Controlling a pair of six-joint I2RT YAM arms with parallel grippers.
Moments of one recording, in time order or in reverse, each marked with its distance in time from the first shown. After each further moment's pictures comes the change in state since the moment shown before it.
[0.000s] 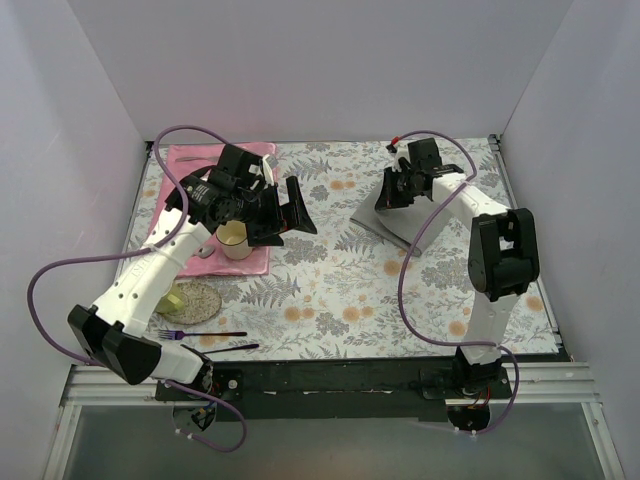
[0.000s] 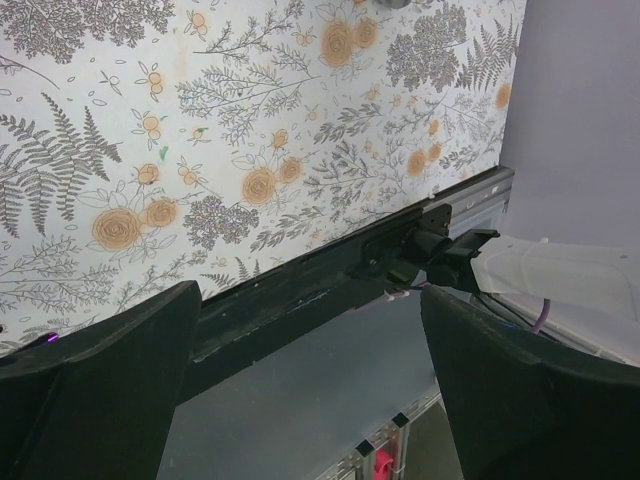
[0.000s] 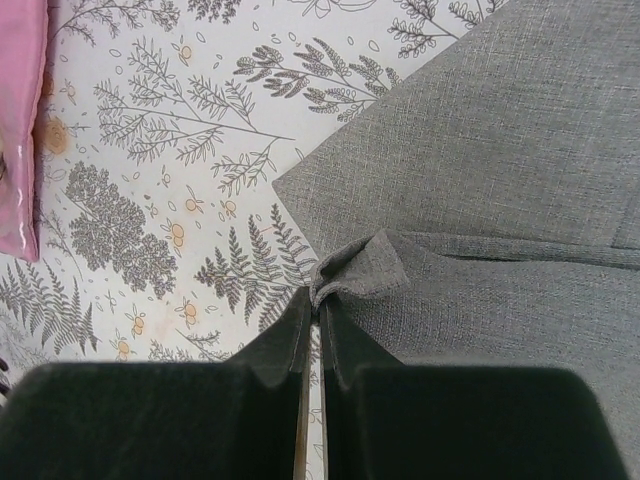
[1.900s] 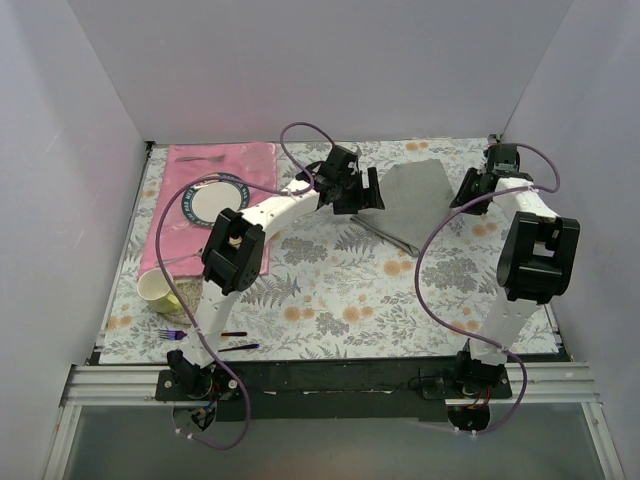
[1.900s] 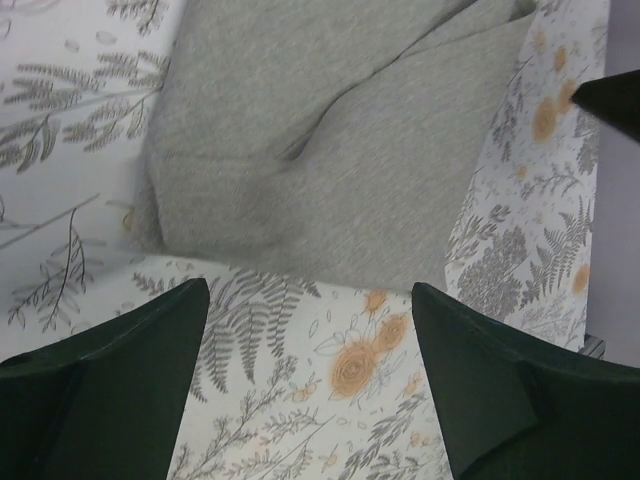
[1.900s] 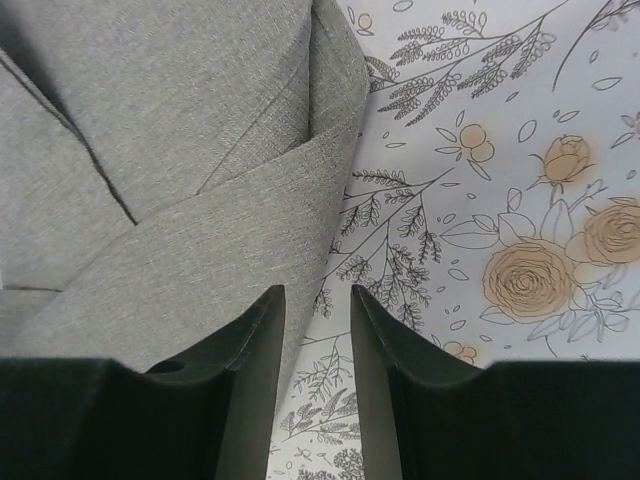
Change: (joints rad) left arm -0.138 0.865 0.341 0.639 -0.134 0.036; right arm -0.400 -0.062 -0.074 -0.030 0.260 0.134
